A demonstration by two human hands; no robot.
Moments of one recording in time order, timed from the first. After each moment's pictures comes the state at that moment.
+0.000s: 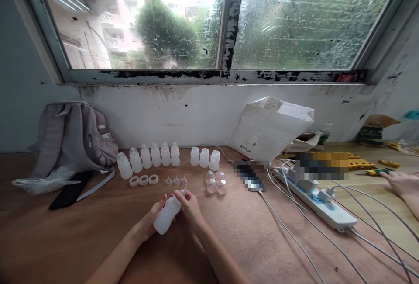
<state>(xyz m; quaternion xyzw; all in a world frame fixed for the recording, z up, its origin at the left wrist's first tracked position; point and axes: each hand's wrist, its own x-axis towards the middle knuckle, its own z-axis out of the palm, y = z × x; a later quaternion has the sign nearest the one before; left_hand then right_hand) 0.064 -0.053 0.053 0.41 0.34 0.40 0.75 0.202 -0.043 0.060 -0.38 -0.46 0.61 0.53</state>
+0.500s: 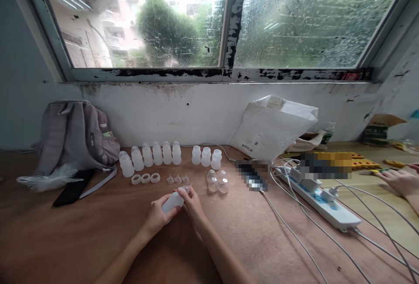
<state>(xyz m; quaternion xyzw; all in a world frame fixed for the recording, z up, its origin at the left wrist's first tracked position) 0.068 -0.060 0.066 0.62 0.51 0.41 0.43 0.202 -0.041 0.059 -0.36 -0.40 0.65 0.54</state>
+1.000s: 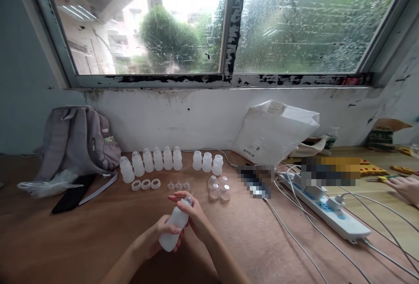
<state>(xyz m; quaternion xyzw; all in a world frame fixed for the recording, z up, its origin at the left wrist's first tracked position) 0.077 -0.072 0.064 0.49 0.37 0.31 0.73 0.209 -0.053 0.082 -0.32 -0.45 0.68 0.49</state>
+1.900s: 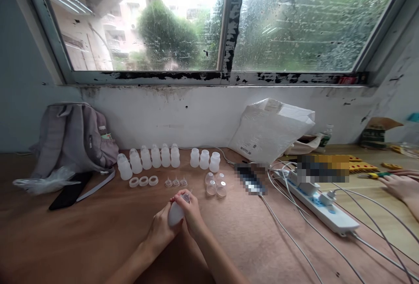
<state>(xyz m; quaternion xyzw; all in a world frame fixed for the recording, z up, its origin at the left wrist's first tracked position) 0.092 -0.072 0.045 0.72 0.54 0.36 0.25 0.200 -0.046 0.059 -0.36 -0.44 0.60 0.57</state>
